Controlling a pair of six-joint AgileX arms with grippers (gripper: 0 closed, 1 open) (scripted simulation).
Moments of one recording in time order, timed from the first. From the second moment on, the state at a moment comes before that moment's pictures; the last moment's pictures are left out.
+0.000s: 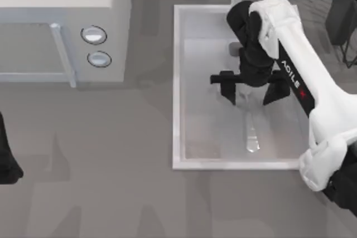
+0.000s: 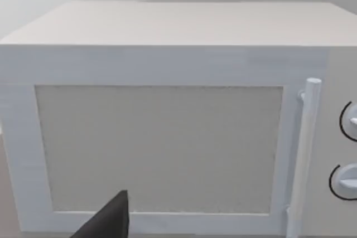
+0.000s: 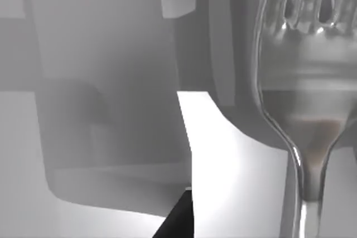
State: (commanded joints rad) left arm 0.00 0.00 0.00 0.00 0.00 0.00; right arm 0.36 3.46 3.59 -1.70 0.02 0.38
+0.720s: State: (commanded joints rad) left arm 0.00 0.00 0.00 0.00 0.00 0.00; right arm 0.36 3.46 3.59 -1.70 0.02 0.38
